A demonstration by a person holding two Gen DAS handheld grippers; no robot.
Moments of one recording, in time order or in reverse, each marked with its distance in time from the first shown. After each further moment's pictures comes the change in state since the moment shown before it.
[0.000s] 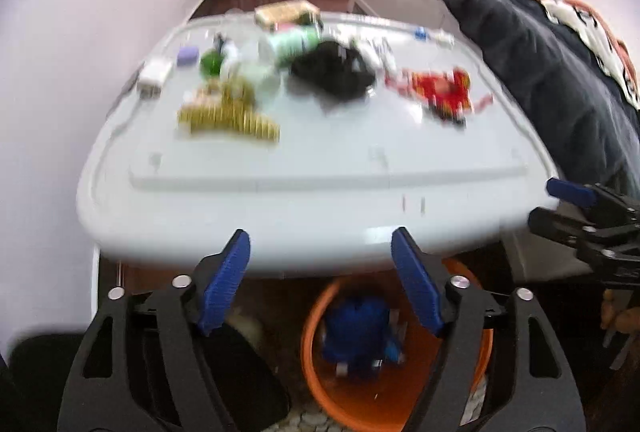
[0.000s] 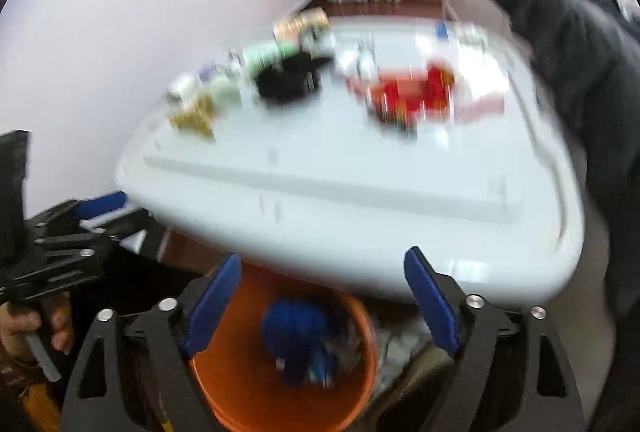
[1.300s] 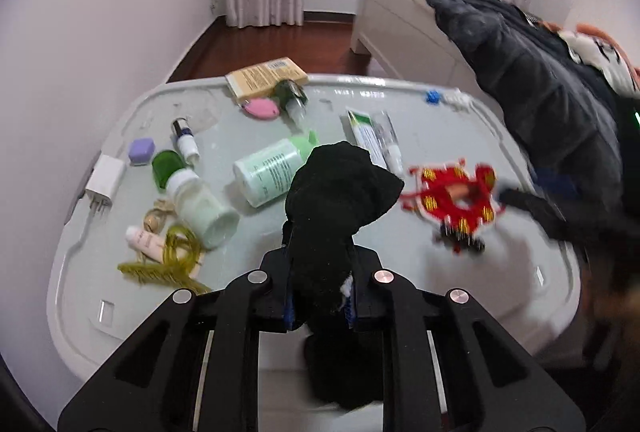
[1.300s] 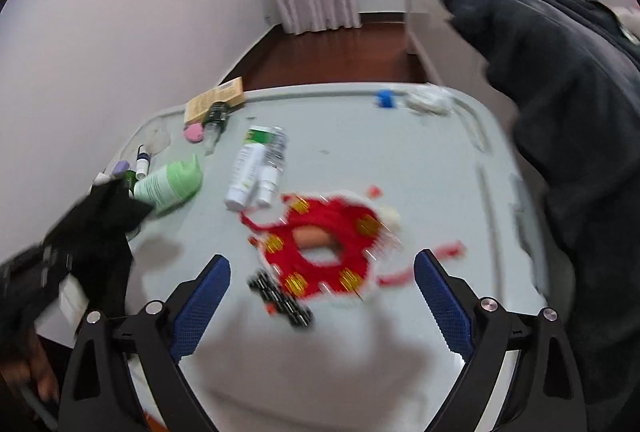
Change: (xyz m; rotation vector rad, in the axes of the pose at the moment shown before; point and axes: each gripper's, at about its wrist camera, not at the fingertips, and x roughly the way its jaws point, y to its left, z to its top) left arm 0.065 -0.034 0.093 0.017 -0.100 0.023; right arm 0.095 -0.083 0.118 0.034 -0.056 -0.102
